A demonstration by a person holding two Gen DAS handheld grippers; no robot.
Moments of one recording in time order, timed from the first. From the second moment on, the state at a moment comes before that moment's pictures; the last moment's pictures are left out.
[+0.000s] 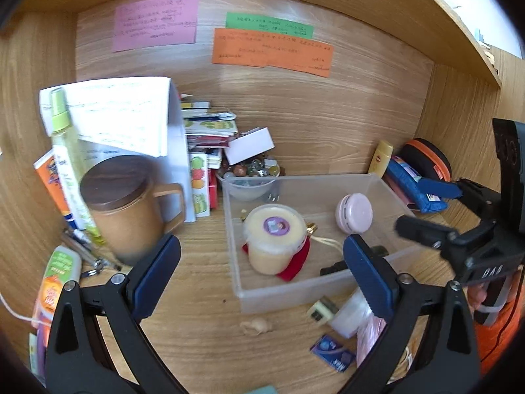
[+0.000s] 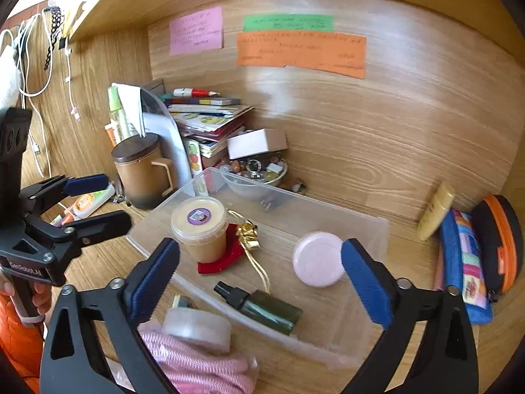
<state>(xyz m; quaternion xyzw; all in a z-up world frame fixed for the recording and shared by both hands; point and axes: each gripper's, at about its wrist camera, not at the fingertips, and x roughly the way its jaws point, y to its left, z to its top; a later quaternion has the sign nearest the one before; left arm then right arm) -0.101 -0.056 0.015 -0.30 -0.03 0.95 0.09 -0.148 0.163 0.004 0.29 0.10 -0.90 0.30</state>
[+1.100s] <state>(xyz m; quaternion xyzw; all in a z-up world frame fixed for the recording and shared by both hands) 0.000 -0.098 -0.066 -0.39 -0.08 0.92 0.02 -0.067 0.151 -0.045 0.36 0.09 -0.87 0.32</state>
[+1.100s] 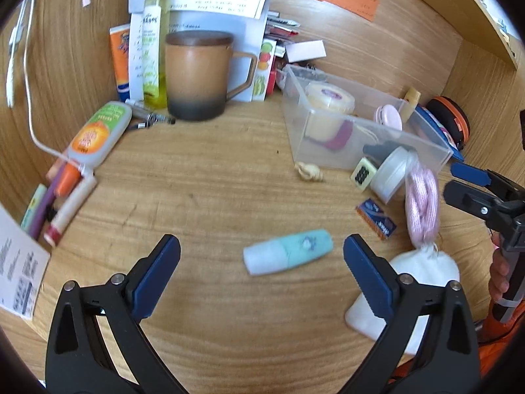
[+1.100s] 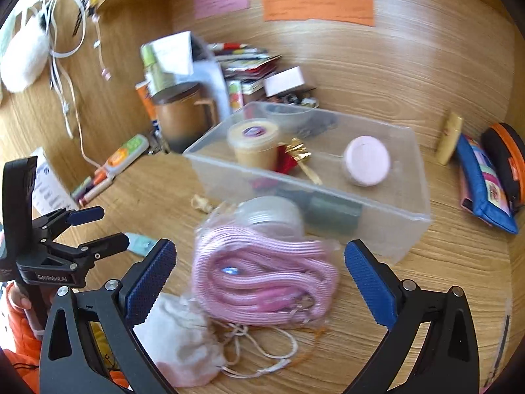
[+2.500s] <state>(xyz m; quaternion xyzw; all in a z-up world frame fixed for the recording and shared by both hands) -0.021 -0.056 -0.089 -0.43 -0.04 0.90 -0.07 -0.074 0.197 -0.042 0.33 0.10 -0.89 0.29</state>
